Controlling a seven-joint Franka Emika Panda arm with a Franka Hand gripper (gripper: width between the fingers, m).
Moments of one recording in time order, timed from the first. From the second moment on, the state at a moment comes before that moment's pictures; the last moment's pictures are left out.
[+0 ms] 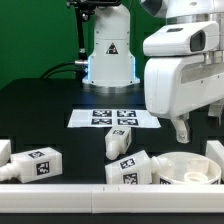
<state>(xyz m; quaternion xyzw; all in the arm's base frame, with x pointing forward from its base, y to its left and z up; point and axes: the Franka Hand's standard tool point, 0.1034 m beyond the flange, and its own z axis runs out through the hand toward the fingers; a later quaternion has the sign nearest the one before) 0.599 0.095 0.075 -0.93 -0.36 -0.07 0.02</state>
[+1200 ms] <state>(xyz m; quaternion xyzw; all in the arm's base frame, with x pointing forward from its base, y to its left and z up) 0.639 0.004 0.088 -0.72 -0.69 -0.08 -0.06</state>
